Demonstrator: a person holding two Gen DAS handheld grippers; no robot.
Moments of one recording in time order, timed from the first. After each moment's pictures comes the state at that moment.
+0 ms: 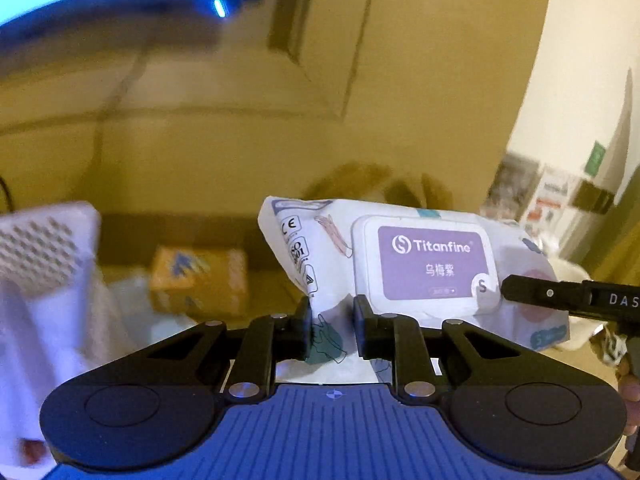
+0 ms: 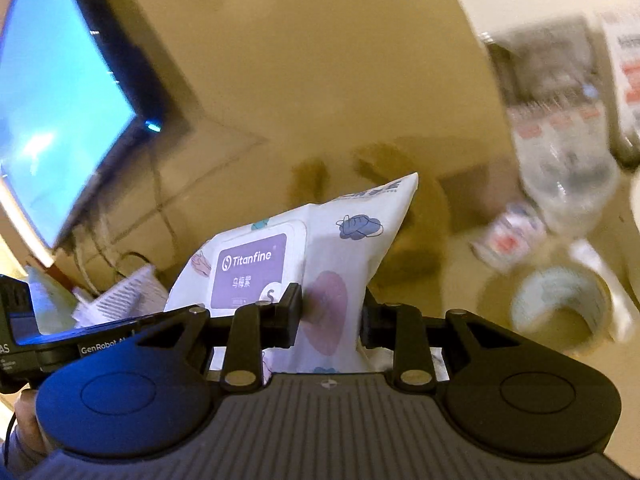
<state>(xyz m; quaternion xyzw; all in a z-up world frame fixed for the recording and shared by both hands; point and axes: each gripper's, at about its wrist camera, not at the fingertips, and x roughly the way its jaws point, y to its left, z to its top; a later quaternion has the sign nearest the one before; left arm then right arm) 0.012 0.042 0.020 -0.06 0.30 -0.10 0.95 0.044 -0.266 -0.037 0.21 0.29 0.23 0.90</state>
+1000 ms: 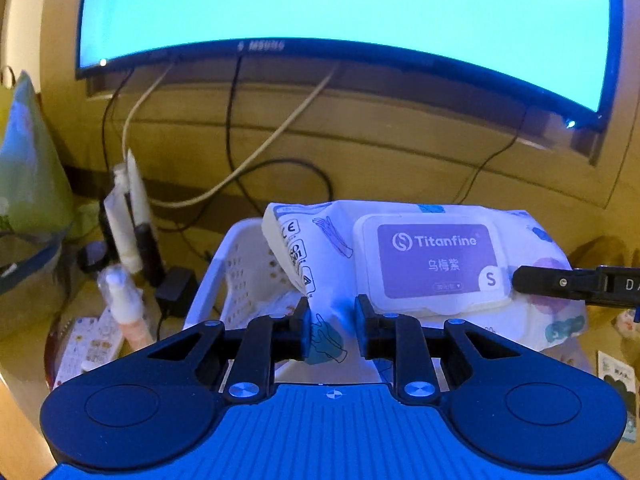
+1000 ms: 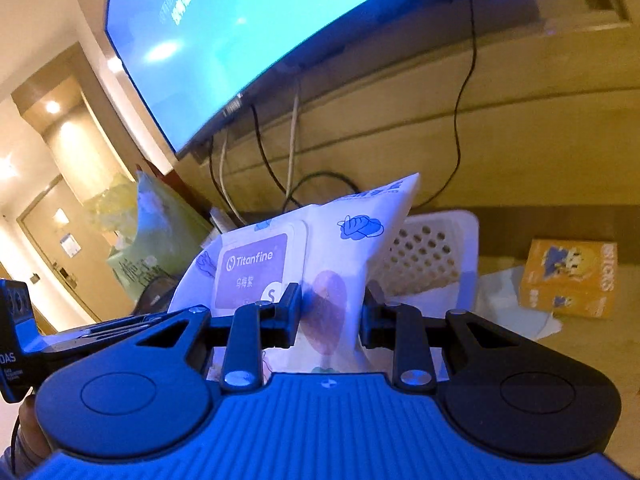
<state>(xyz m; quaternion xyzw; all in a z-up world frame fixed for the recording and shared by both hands) -0.100 0.303 0.051 -0.08 0.29 0.14 0.94 0.072 0.044 0.004 0.14 0.33 0.43 0.83</state>
